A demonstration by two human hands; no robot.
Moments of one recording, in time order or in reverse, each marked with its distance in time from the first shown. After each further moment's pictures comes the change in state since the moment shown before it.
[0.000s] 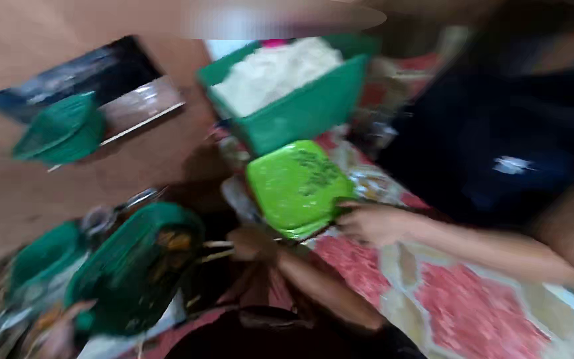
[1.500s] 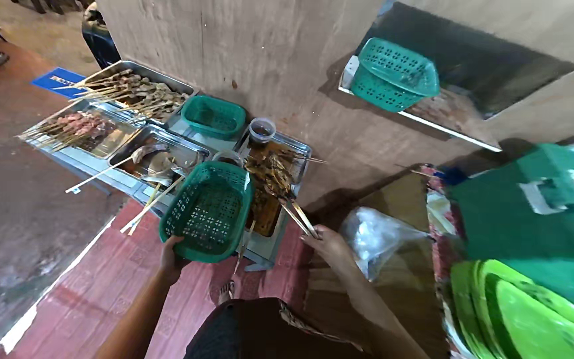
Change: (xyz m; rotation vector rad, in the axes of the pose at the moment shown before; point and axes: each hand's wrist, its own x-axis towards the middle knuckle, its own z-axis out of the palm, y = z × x) left_hand 0.023 -0.236 -0.213 -0.950 0.408 -0.482; right_hand 0.189 -0.274 0.164 0.065 0.095 0.169
